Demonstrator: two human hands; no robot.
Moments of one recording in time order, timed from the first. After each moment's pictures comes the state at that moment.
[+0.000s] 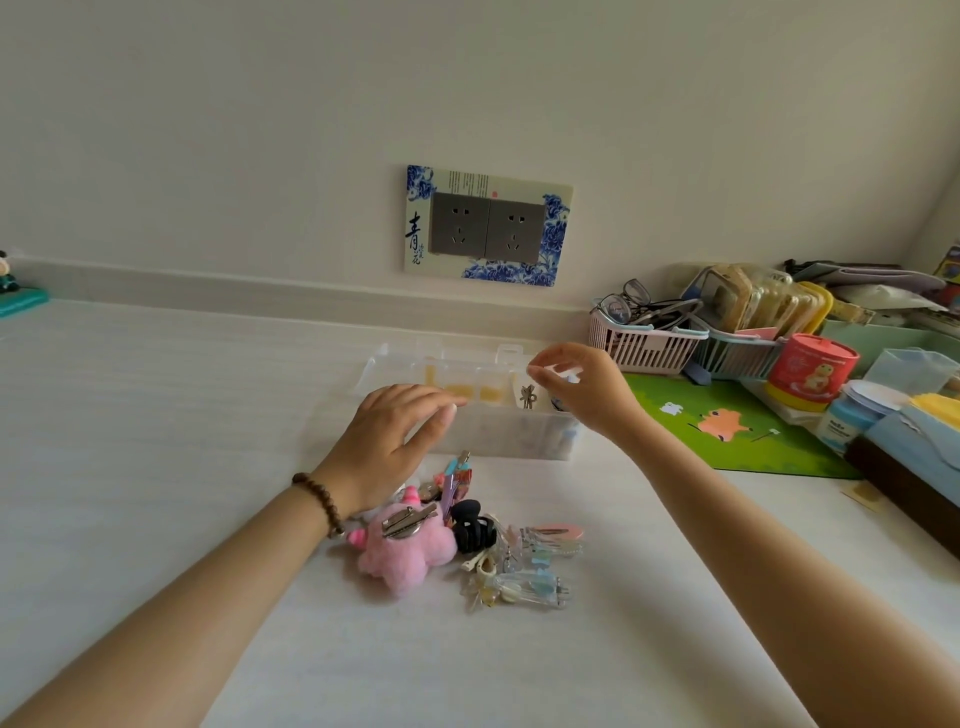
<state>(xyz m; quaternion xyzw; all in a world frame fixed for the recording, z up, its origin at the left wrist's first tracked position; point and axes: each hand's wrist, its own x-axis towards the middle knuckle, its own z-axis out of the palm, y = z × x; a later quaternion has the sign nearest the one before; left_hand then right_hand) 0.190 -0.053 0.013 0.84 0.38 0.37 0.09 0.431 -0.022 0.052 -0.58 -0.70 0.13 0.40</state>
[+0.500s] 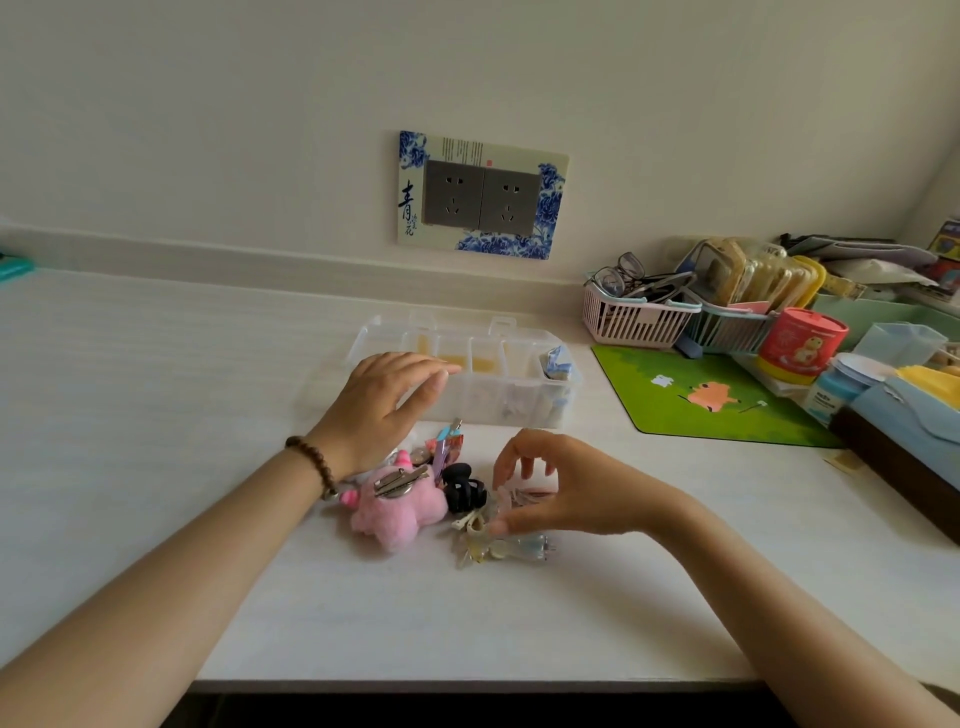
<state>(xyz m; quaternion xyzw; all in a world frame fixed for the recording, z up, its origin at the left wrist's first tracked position) 0.191 -0.053 0.013 0.84 0.38 0.37 0.08 0.412 -0.134 0.032 -0.51 -0.81 0.26 0.16</state>
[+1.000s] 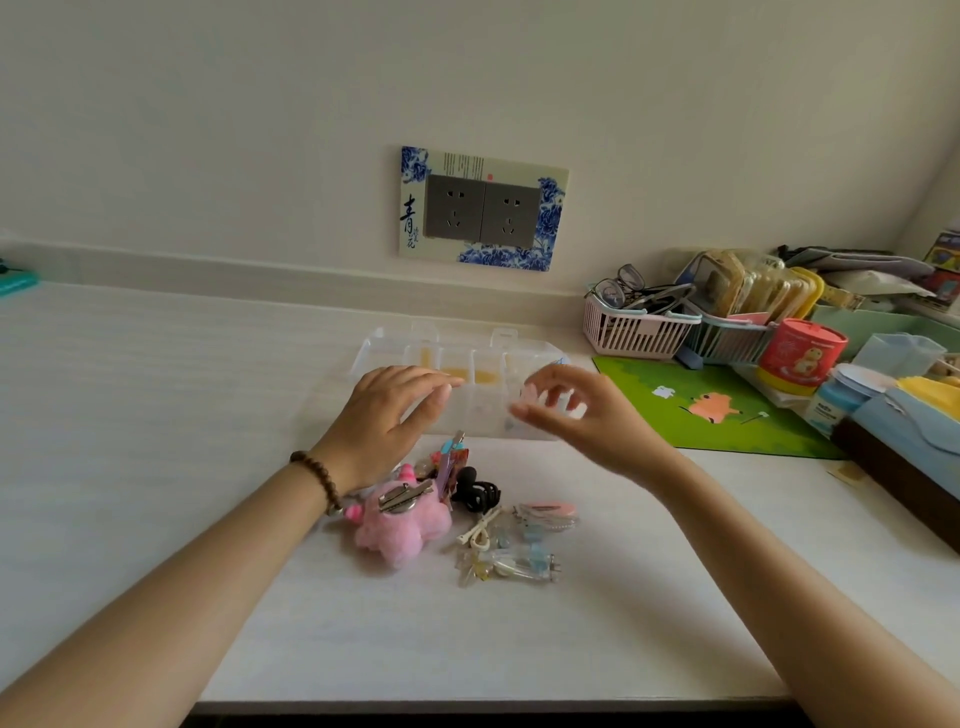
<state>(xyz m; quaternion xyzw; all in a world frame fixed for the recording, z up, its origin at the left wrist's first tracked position) 0.191 -0.052 0.013 0.84 0.38 0.38 0.08 0.420 -0.099 0.055 -0.50 -0.77 0.18 0.36</state>
